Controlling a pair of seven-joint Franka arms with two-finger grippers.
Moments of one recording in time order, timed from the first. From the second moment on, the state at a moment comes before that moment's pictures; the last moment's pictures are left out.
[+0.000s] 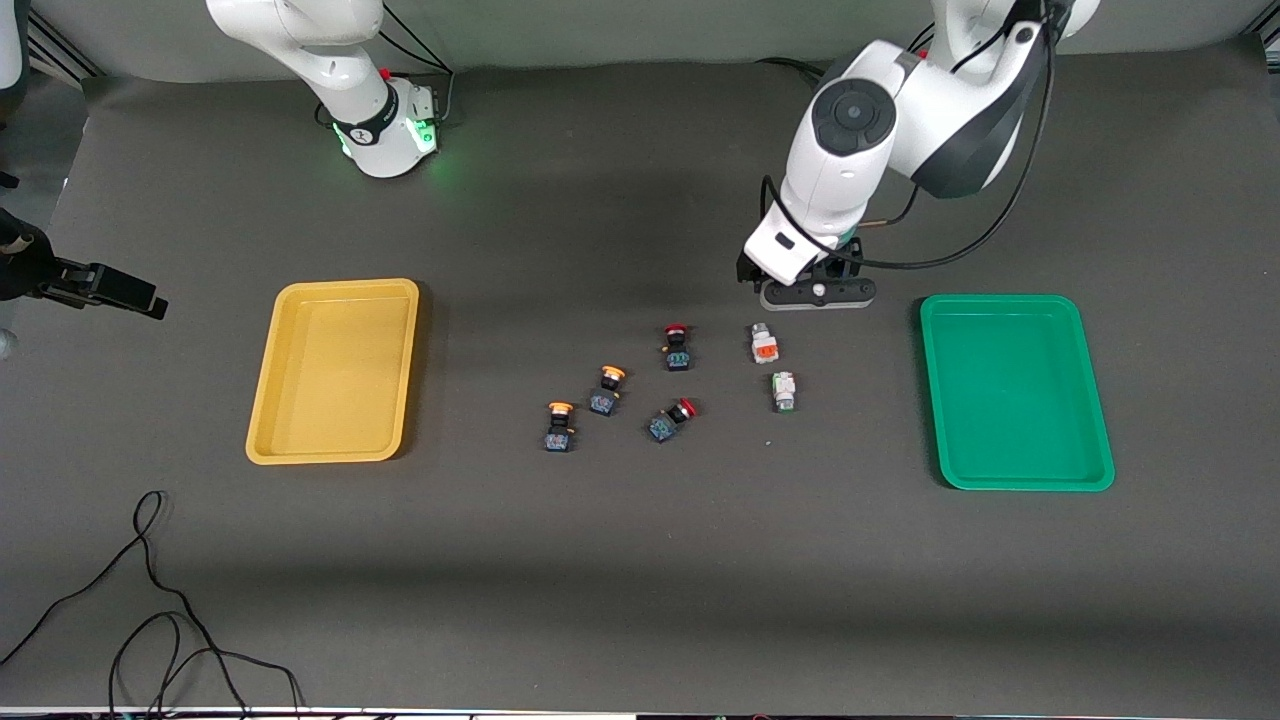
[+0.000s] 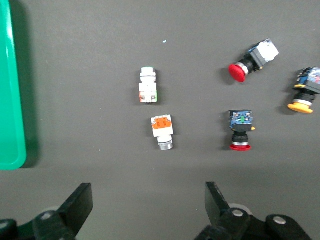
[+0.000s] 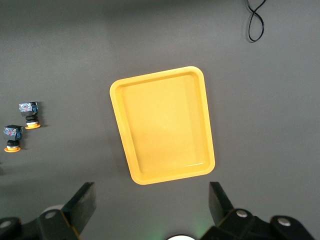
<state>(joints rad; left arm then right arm) -0.63 0.06 0.00 -2.07 -0.02 2.11 -0.65 -0.06 0.07 0.01 -1.50 0.00 1.48 0.13</state>
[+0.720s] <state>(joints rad) -0.63 0.39 0.00 -2.13 -0.02 2.47 -0.66 0.07 0.15 0.03 -1.50 0.08 1.59 0.28</state>
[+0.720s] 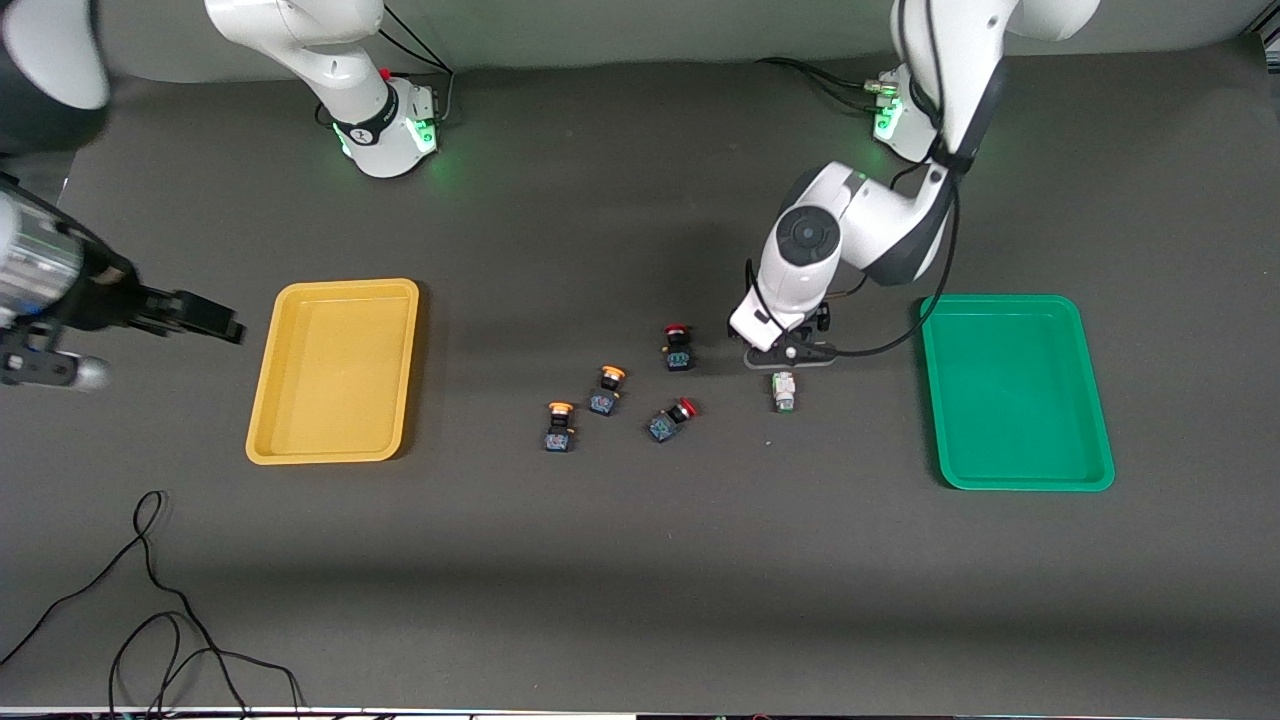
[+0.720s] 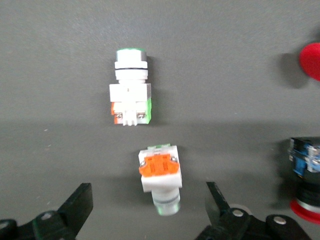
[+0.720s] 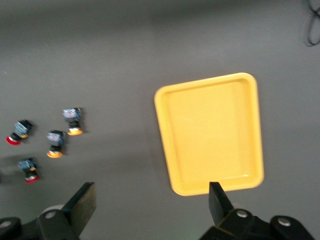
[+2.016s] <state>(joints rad) -0.63 0.45 0.00 -2.13 -0.02 2.54 -0.78 0.46 0.67 0.03 -1.50 0.08 2.10 0.70</state>
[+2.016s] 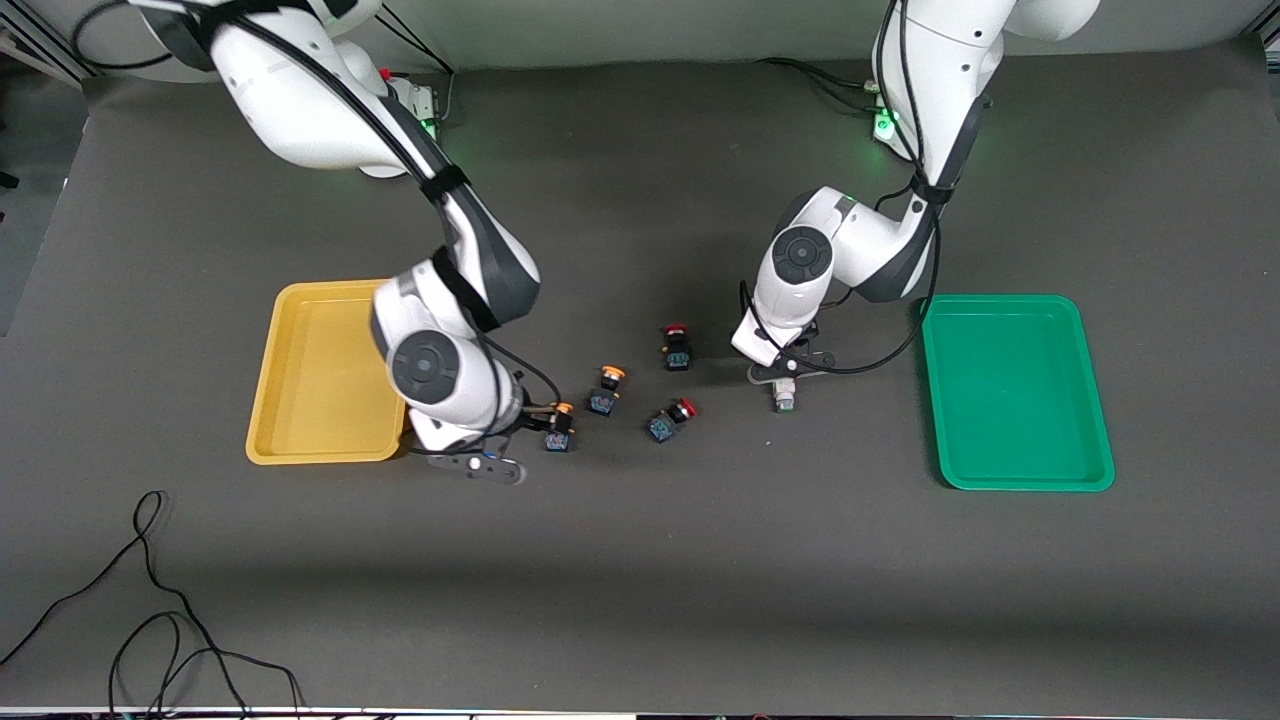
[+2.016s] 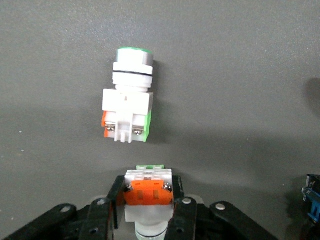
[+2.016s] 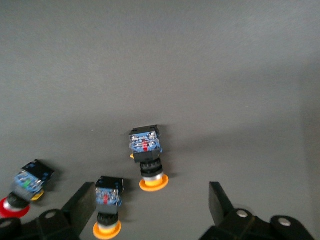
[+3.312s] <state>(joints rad) -0.04 0.19 0.03 -1.77 -0.05 1.76 -0.15 0.50 0.82 0.03 -1.49 0.04 2.25 0.70</state>
